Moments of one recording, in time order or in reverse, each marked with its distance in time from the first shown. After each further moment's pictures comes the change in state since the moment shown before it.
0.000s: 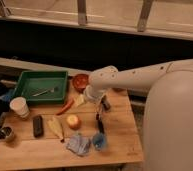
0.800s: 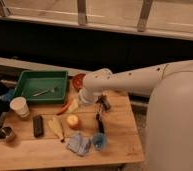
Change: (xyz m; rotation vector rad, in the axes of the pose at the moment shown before) arm 0.011 0.028 0.011 -0.052 0.025 -0.103
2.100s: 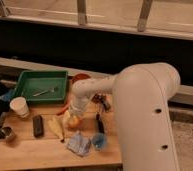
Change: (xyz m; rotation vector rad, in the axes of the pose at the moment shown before) arm 0.022 0.020 0.100 -0.068 0.221 -0.022
